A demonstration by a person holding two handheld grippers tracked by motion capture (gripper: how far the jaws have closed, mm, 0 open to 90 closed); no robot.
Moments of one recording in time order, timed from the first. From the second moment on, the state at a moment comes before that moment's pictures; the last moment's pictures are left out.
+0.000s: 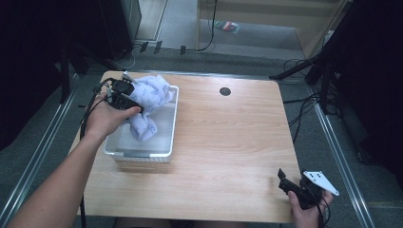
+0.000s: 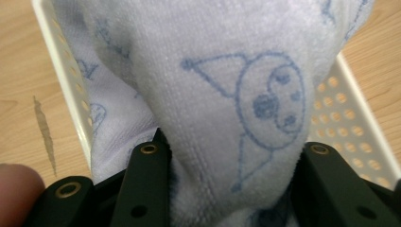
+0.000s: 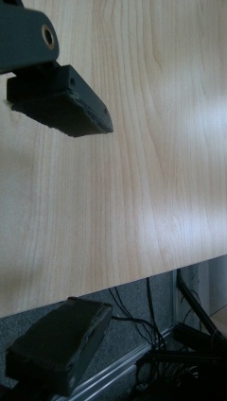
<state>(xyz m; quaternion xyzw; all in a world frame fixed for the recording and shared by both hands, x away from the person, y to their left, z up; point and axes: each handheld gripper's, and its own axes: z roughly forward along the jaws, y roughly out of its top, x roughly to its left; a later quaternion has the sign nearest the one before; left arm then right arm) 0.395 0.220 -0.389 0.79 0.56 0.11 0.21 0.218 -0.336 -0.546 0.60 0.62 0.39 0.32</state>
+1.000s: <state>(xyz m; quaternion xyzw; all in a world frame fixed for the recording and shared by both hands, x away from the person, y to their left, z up) 0.400 0.164 -0.321 0.81 0.51 0.13 0.24 0.218 -0.336 -0.546 0.60 0.62 0.39 0.32</state>
